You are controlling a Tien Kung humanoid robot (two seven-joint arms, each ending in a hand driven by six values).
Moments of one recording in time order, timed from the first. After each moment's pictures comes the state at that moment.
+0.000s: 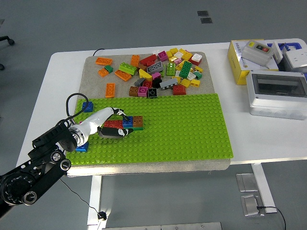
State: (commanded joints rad) left arm -0.47 0.28 -0.80 -1.23 1.68 -0.05 0.17; right arm 0.17 -0.17 0.78 0.18 -0.52 -0.02 -0.34
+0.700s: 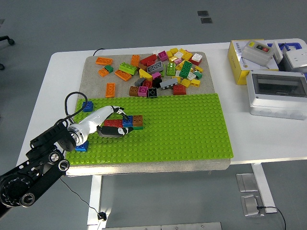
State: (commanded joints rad) left arm -0.46 0.30 -0.83 -1.31 1.71 -0.05 0.17; right arm 0.16 -0.17 0.78 0.18 -0.52 -0.02 -0.34
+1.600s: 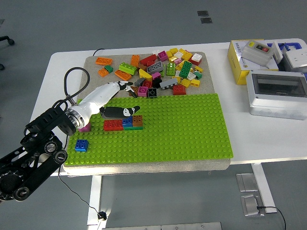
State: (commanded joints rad) left arm -0.52 0.34 -0.84 -1.43 1.75 0.00 0.10; right arm 0.15 -0.17 0.82 0.18 -0.45 -0.06 -0.27
